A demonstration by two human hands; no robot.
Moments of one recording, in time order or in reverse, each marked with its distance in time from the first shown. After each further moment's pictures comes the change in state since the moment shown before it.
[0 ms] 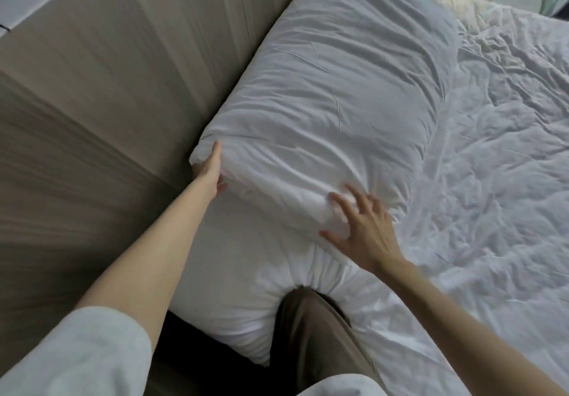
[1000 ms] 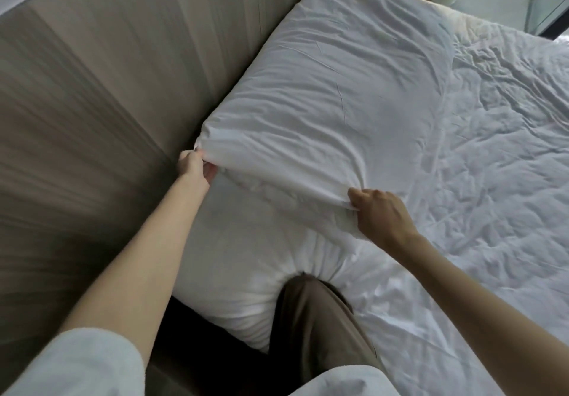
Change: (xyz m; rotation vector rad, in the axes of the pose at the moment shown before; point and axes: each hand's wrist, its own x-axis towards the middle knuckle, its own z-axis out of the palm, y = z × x) left_hand -0.015 -0.027 -0.051 -0.380 -0.031 0.086; right_hand -0.012 -0.007 -0.024 -0.108 -0.027 -0.122
